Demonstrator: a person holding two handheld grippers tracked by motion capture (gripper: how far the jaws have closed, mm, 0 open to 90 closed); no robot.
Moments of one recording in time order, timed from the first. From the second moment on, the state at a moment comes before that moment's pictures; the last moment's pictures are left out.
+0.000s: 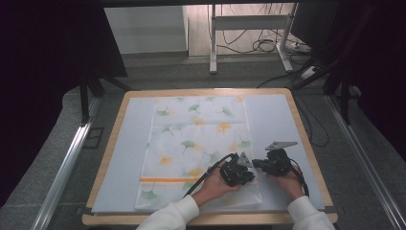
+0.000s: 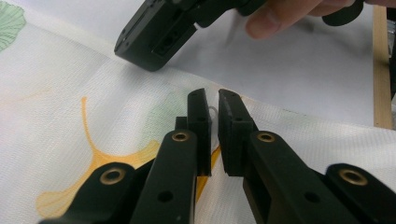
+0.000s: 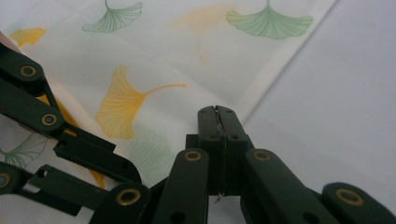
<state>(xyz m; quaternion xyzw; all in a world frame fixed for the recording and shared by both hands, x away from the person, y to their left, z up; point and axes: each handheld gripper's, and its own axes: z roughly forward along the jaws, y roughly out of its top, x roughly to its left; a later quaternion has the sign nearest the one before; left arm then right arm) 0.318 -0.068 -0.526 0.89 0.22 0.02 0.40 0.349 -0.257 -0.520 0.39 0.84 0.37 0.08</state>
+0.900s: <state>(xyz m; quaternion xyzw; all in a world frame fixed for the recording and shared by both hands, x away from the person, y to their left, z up) 0.317 -0.070 -0.525 0.90 0.21 0.03 0.38 0.291 -0.262 -0.518 0.41 0.84 0.35 0.01</state>
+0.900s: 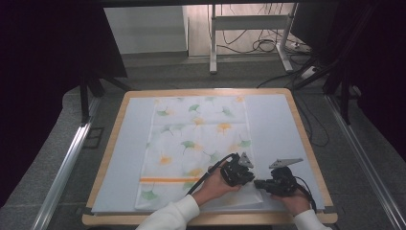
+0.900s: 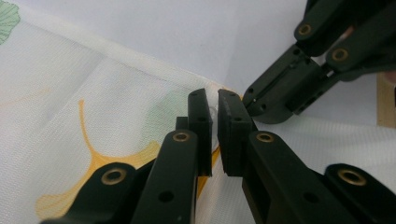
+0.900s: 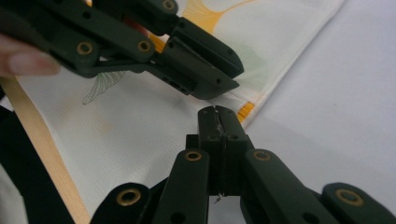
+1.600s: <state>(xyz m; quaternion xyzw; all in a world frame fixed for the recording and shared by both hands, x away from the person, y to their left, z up) 0.316 -0.064 -0.521 0.91 0.20 0.03 0.37 0.296 -0.265 -0.520 0.41 0.84 0.35 -0.02</state>
